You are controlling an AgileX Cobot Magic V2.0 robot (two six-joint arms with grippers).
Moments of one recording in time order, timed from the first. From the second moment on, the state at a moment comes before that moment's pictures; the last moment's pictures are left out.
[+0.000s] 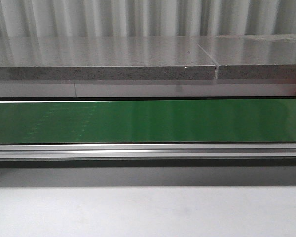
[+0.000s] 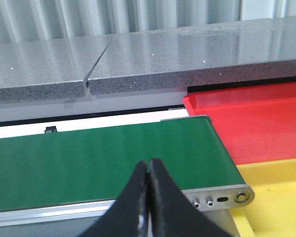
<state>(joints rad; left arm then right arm) 0.16 1.61 -1.33 -0.03 1.16 0.04 -0.08 -0.01 0.03 0.01 0.08 0.09</state>
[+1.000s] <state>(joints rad) 0.19 1.58 -1.39 -0.19 1.09 0.05 -0.08 -0.01 0.03 0.01 0.08 0.09</state>
